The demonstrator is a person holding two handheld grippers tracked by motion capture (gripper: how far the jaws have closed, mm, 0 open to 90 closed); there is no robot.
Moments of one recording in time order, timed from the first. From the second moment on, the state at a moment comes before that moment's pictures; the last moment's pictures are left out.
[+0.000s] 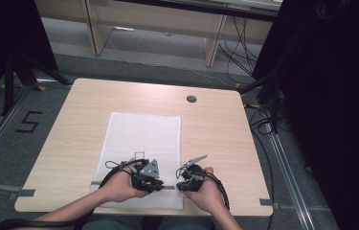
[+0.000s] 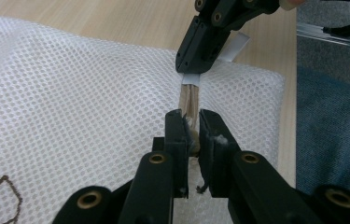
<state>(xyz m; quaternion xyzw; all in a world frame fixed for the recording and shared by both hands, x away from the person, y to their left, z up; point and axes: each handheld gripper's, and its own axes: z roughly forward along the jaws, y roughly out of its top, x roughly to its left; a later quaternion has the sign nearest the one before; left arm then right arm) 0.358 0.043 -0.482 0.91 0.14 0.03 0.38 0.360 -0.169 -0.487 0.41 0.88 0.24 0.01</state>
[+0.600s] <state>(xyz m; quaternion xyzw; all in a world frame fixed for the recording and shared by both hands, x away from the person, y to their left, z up) 0.355 0.050 -0.481 0.91 0.15 0.03 0.38 0.360 -0.169 -0.487 0.41 0.88 0.24 0.01</state>
